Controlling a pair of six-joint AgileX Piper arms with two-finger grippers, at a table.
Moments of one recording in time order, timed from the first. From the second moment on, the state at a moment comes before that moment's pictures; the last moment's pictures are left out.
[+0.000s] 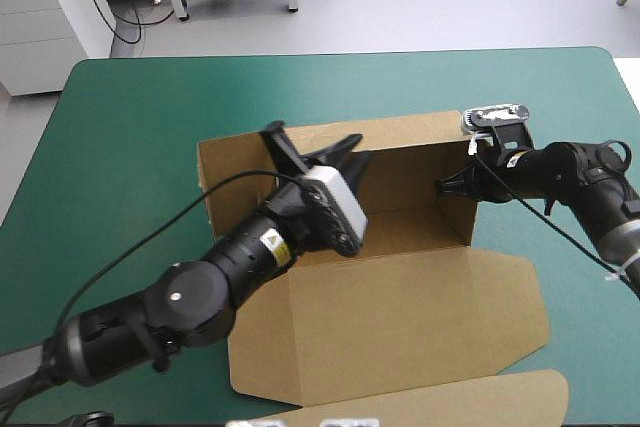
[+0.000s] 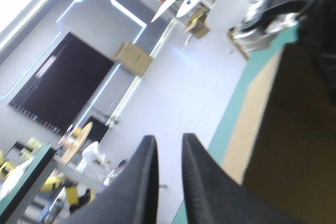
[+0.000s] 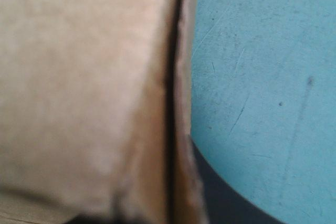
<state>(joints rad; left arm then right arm) -1.17 1.23 -1.10 1.60 0.45 -0.76 0.16 1.34 -1.16 0.25 0.81 -0.22</state>
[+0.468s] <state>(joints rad) -0.60 1.13 -1.10 1.09 0.52 -0.76 0.16 1.64 -1.44 0.18 1.09 -0.14</state>
